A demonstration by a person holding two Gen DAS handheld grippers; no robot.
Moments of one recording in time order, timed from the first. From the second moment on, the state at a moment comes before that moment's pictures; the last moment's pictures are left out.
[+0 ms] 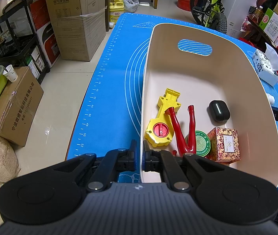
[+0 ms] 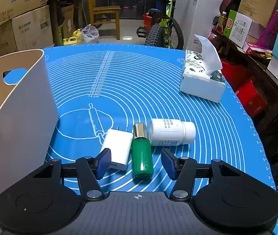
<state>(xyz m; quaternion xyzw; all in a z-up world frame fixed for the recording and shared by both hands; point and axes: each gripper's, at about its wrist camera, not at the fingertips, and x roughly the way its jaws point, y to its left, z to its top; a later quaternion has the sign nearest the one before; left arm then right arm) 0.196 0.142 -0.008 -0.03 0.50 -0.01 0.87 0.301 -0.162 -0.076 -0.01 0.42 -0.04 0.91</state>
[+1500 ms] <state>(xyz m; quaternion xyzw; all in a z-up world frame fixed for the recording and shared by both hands) 0.196 0.141 -0.010 -0.03 0.50 -0.01 0.87 0.295 -0.118 -0.045 -0.02 0.38 0.00 0.92</state>
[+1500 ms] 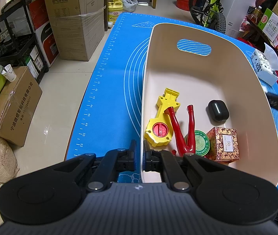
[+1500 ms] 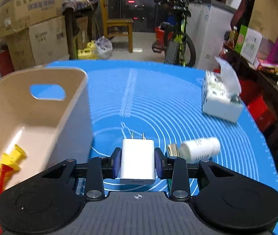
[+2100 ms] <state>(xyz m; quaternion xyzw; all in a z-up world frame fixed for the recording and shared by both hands) 0.196 0.139 -0.010 -0.03 0.50 -0.01 0.87 0.251 -0.033 0.028 -0.05 0.33 0.14 0.93</state>
